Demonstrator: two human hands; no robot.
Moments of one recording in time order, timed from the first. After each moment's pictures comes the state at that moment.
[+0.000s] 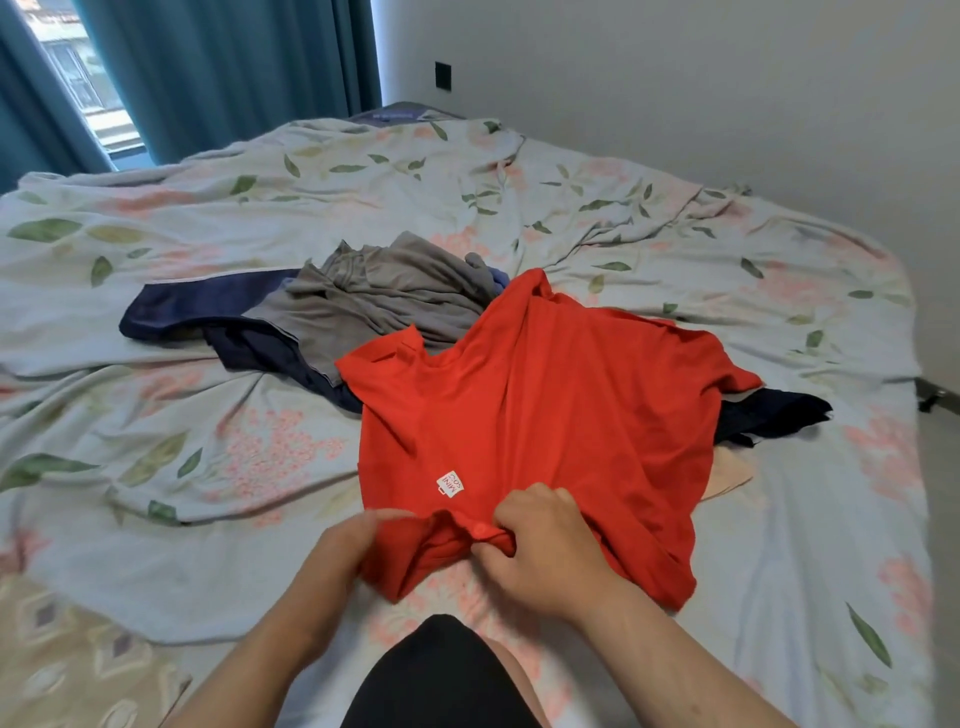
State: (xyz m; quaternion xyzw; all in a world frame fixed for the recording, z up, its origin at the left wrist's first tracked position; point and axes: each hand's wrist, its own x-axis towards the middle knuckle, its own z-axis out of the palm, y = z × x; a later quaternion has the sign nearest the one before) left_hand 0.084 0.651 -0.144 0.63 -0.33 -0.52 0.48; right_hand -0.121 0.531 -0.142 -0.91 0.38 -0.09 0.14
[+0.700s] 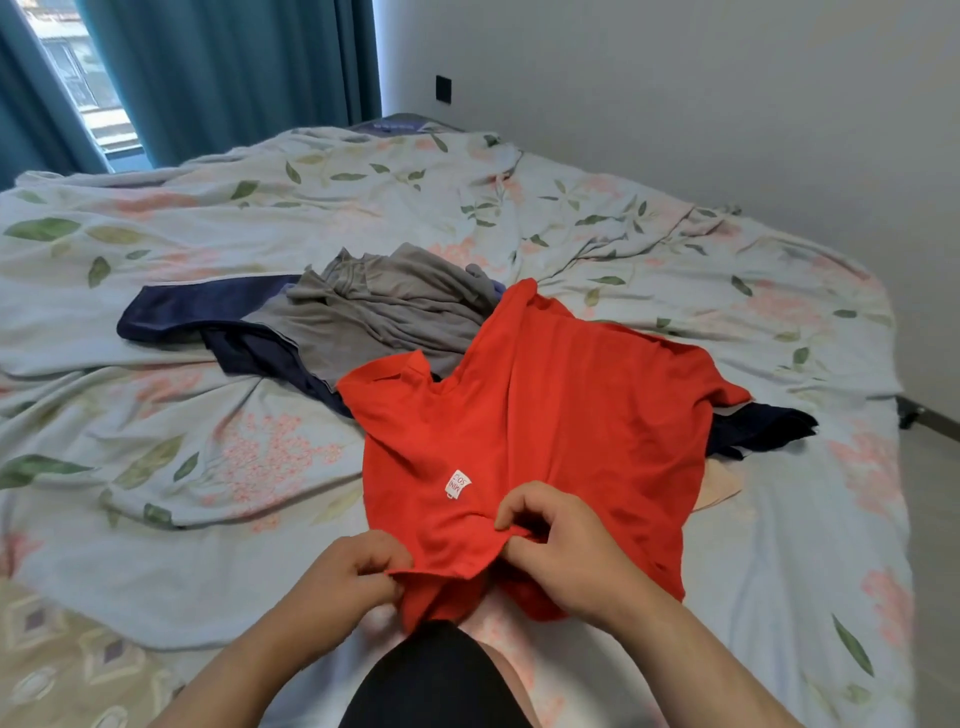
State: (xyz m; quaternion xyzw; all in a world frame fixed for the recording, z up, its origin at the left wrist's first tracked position) left_hand 0.085 0.654 -0.122 0.67 -0.46 -0.47 0.35; right_hand -0.133 0.541 -0.088 -0.77 0.39 -0.19 0.47
